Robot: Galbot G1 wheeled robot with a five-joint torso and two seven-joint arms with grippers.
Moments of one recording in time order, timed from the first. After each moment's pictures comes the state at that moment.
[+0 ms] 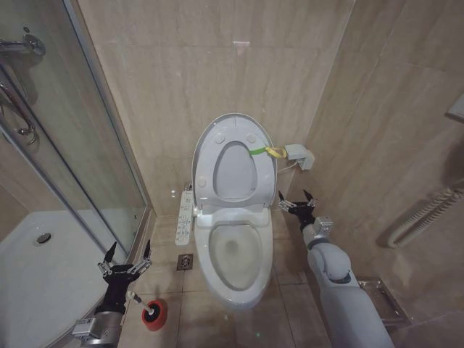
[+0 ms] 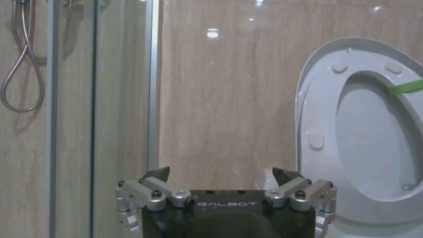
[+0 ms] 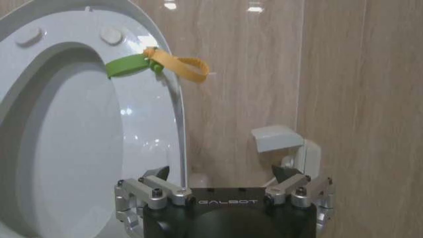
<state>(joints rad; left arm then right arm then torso) 1.61 -1.25 -0.59 -2.00 -0.32 -0.31 -0.09 -1.02 1.35 0.58 1.74 0.21 -0.15 -0.01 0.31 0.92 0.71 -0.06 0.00</state>
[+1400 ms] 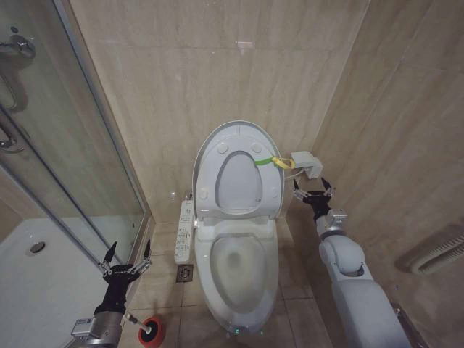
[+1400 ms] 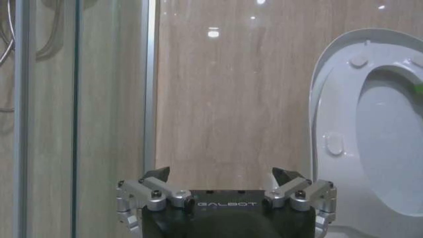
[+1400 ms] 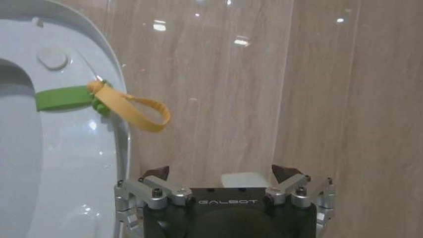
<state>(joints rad) 1.61 -1.25 -0.59 -2.00 -0.32 -0.31 -0.09 -0.97 1.29 0.62 1.75 0.16 -0.11 0.04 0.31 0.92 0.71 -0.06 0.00</state>
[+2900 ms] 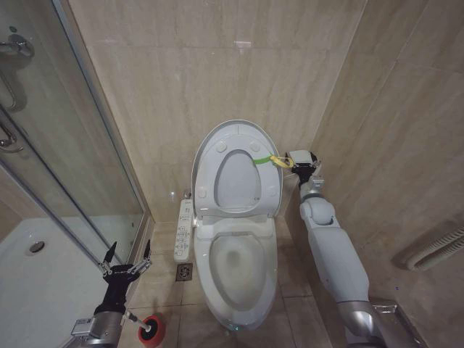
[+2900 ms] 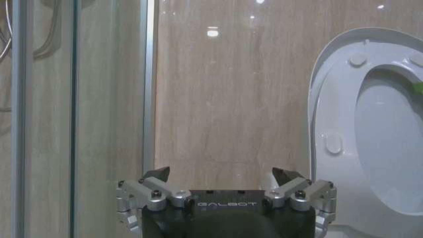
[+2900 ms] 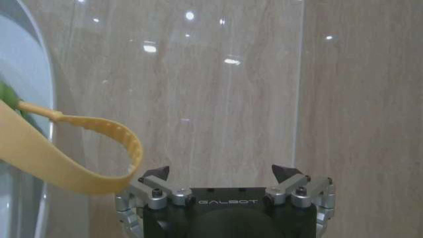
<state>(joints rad) 1.61 -1.25 -0.59 -2.00 -0.32 -0.31 -0.09 -0.56 1.35 0.52 1.30 0.11 0.05 0.06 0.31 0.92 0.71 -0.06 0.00</state>
